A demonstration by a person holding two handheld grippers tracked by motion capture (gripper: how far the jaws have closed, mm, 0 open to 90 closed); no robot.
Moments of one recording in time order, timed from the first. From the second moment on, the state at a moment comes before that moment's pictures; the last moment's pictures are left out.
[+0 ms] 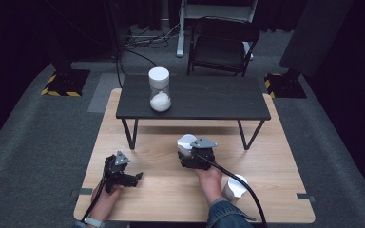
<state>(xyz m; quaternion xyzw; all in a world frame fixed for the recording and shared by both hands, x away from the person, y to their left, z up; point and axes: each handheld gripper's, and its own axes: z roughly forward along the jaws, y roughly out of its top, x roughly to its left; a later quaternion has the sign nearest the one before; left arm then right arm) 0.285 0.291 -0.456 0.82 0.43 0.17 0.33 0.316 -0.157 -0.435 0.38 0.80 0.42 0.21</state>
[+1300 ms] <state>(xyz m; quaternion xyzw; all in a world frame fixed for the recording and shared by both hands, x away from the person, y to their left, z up) 0.285 0.291 -0.456 0.82 0.43 0.17 0.33 0.307 -0.172 -0.419 0.34 0.80 0.45 0.21</state>
